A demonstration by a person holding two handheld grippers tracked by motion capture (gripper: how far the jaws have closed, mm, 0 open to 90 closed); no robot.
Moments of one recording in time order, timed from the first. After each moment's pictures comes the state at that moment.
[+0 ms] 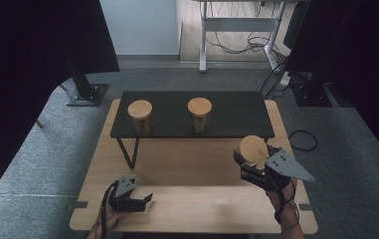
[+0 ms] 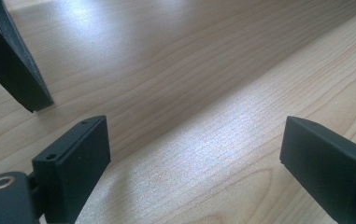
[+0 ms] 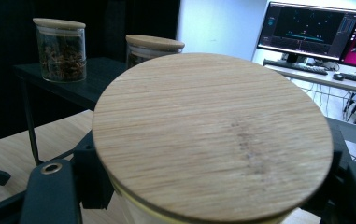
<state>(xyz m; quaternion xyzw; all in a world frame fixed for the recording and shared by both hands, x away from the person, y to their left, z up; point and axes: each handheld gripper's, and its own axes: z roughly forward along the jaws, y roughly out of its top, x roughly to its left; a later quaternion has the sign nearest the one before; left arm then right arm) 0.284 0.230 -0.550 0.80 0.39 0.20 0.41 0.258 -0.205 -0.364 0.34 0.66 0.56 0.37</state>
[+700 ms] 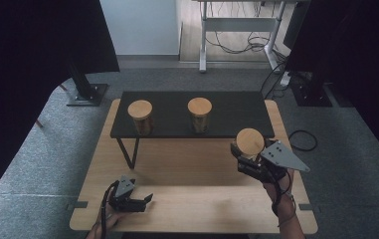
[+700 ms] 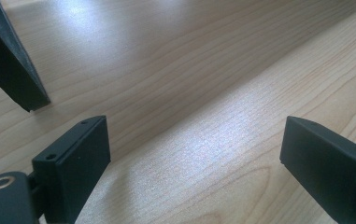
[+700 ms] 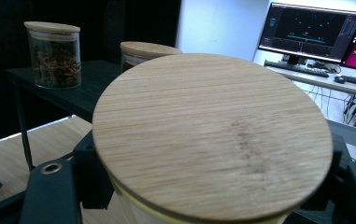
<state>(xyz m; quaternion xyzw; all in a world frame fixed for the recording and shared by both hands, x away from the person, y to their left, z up) 0.284 0.230 -0.550 0.80 0.38 0.20 0.41 0.274 -0.199 -0.357 0.33 0.66 0.56 0.37</state>
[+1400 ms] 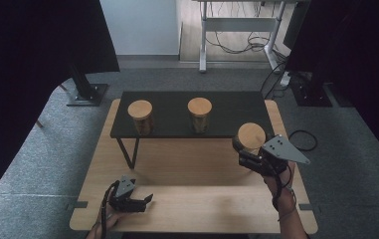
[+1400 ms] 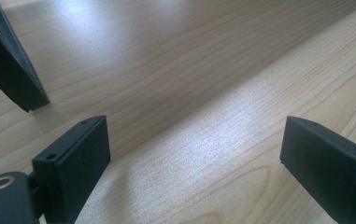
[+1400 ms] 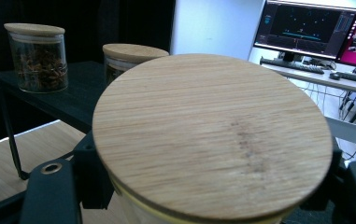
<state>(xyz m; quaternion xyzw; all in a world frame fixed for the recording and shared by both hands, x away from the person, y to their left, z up) 0.284 0.229 -0.550 0.81 0.38 0.20 0.40 0.288 -0.203 -0.352 0.34 0.66 0.55 0.37</state>
